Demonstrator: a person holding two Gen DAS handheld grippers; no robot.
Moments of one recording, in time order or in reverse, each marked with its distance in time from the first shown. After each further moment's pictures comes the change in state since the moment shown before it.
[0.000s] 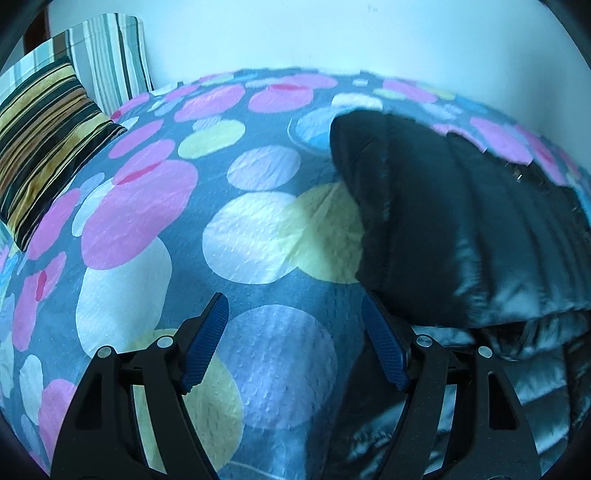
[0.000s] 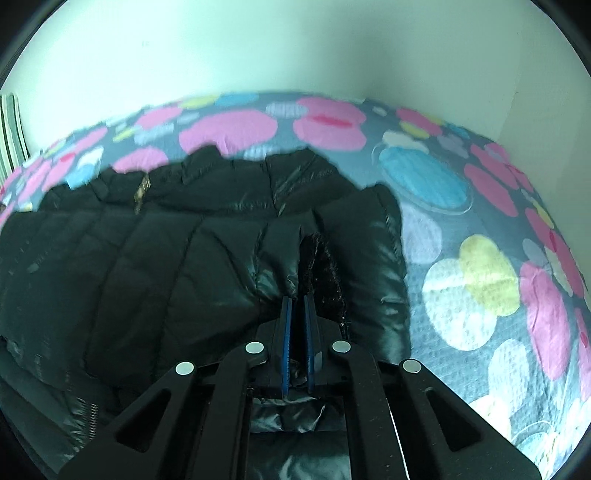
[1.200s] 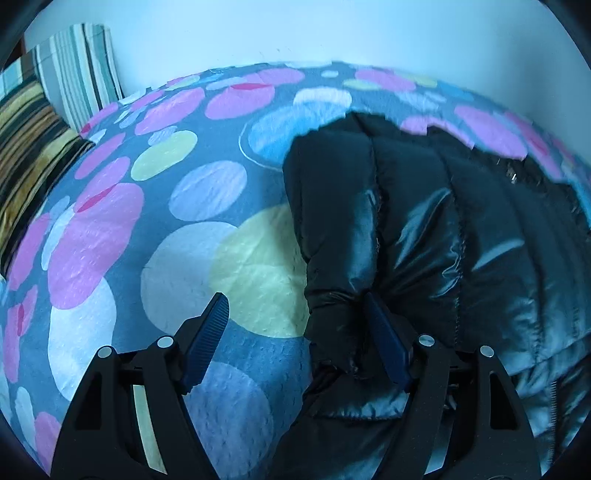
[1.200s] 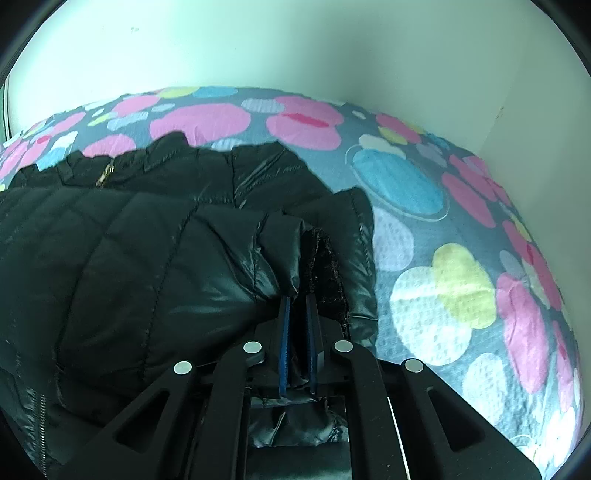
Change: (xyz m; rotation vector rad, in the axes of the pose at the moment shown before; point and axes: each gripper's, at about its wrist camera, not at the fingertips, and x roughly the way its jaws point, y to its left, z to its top) left arm 0.023 -0.040 0.029 0.059 0.015 -0.048; right arm 0.012 -0.012 -0.007 -0.042 -0.039 -0.125
